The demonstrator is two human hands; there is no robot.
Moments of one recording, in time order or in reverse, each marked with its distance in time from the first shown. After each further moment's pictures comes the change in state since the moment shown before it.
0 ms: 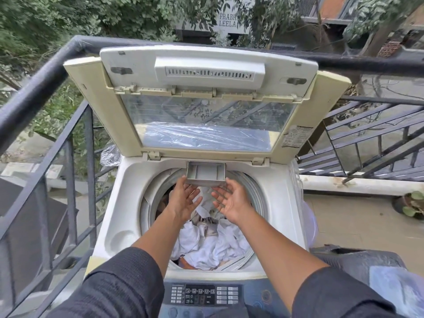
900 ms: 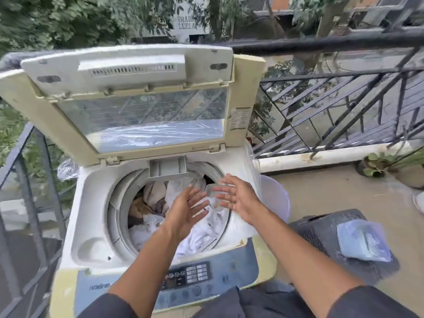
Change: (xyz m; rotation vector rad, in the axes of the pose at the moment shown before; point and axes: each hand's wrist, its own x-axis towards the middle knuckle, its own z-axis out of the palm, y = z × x) left_hand -0.077 -0.081 0.052 0.271 -0.219 -0.059; right_hand -0.089 -0.036 -0.104 -0.226 0.041 -0.210
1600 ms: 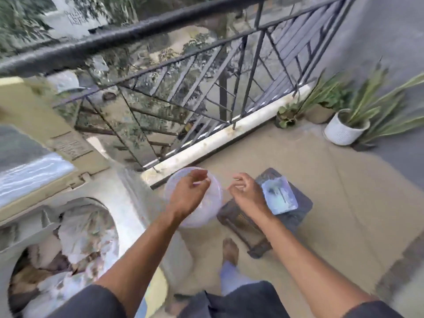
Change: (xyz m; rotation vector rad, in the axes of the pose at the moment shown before) left_hand 0.035 -0.117 0.311 1.206 -0.319 0.414; right_hand -0.064 -0.009 -0.324 -0.364 0.614 -0.282
